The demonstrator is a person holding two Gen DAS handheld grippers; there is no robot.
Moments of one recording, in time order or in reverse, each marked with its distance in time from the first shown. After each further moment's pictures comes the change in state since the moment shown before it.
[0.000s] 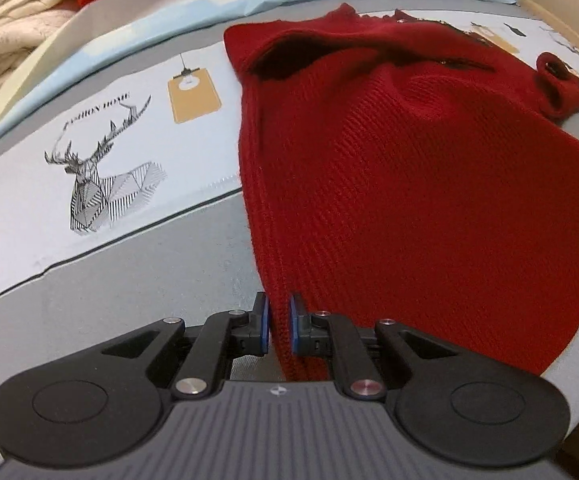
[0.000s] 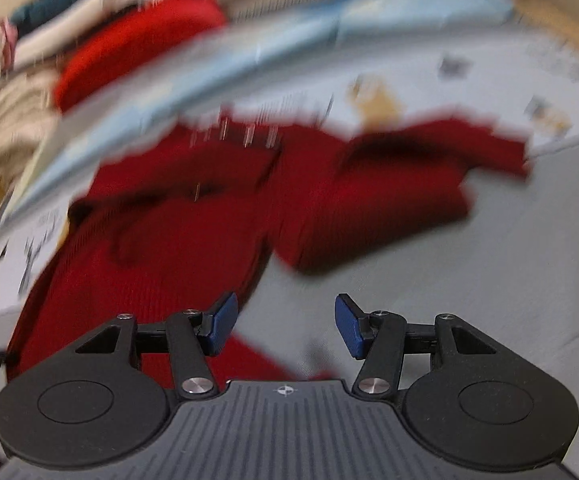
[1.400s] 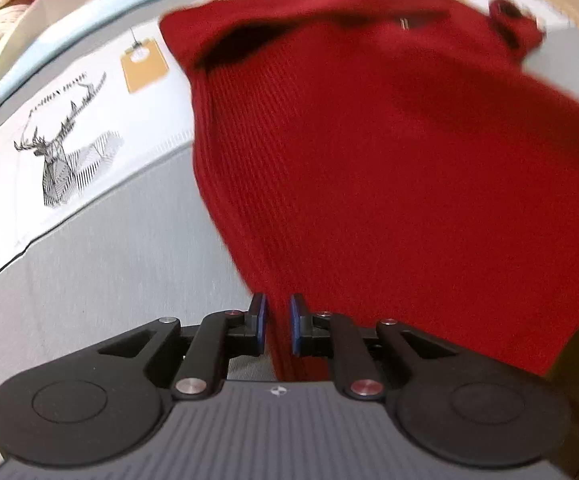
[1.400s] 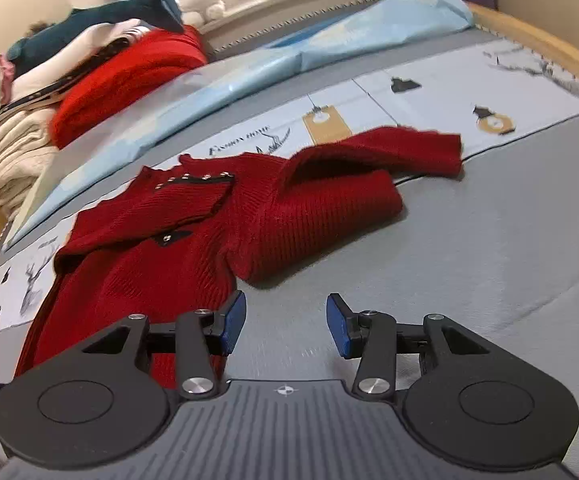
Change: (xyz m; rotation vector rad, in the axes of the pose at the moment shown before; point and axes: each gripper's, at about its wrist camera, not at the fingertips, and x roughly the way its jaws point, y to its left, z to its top) left arm -0.029 -0.032 0.002 0.087 0.110 -0.069; right arm -0.051 -0.044 -0.014 0.050 -0.141 -0.014
